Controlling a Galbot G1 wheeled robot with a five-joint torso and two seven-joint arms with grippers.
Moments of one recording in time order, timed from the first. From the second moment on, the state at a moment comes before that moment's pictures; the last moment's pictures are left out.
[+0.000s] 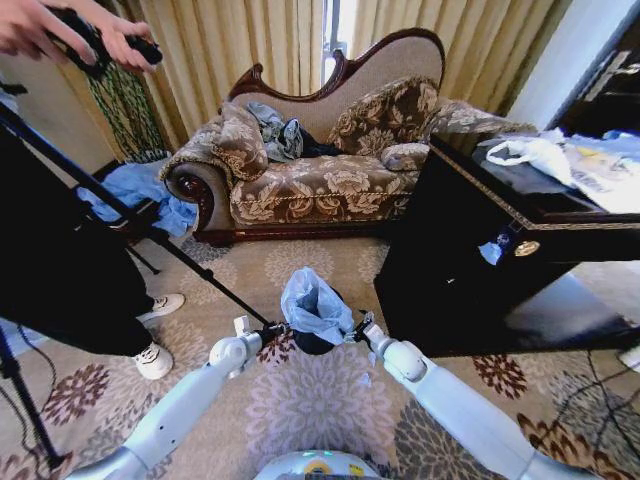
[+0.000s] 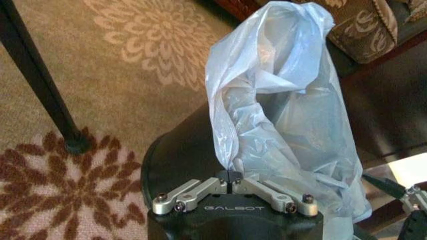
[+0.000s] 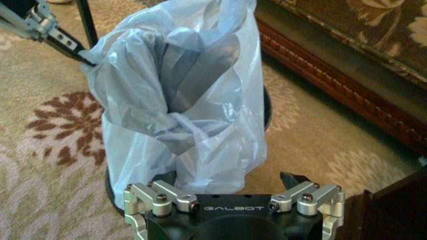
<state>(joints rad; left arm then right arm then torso) 0.90 -0.99 0.00 -1.43 -1.29 0.38 -0.01 -0.81 0.98 -0.25 1.54 0.20 -0.38 0.00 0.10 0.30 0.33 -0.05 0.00</state>
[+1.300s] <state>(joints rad) 0.76 -1.07 0.02 -1.18 -1.18 0.33 0.03 -0.77 1.01 -0.23 1.40 0.16 -0.31 -0.03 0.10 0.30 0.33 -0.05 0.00</state>
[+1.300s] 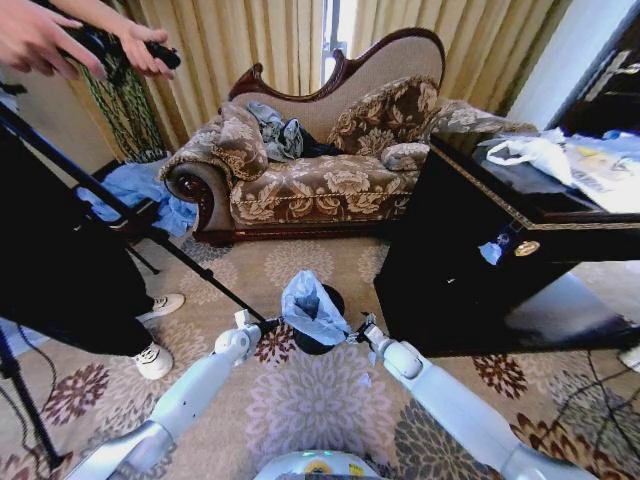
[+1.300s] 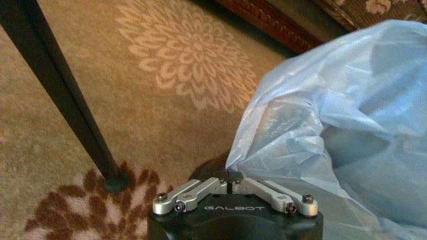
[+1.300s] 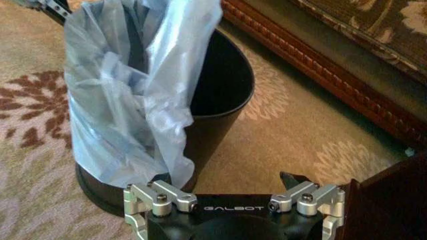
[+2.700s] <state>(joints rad) 0.75 -0.88 0.03 -1.36 -0.50 -0.09 0.12 -0.88 1.02 -0.07 1.49 0.21 -0.20 0.04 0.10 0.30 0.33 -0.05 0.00</state>
